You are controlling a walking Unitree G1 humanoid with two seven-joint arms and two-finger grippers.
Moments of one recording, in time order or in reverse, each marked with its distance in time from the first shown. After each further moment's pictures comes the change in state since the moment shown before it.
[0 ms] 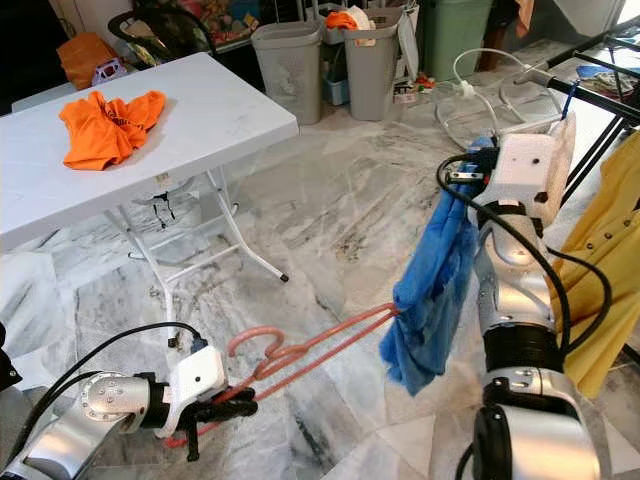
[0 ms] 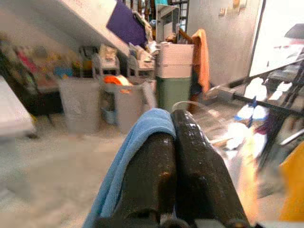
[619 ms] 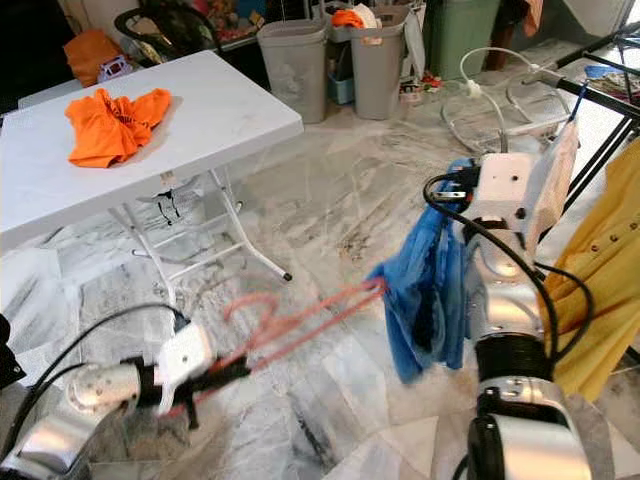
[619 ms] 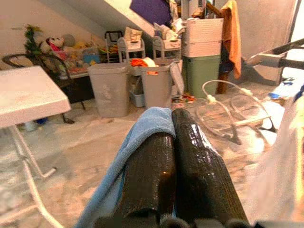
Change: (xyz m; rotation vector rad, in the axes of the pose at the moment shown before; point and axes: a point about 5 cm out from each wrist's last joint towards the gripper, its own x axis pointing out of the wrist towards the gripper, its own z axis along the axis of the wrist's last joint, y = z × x) left arm -0.010 0.017 -0.004 0.043 -0.047 0.169; right arm -0.010 0.020 -0.019 0.160 0.079 0.107
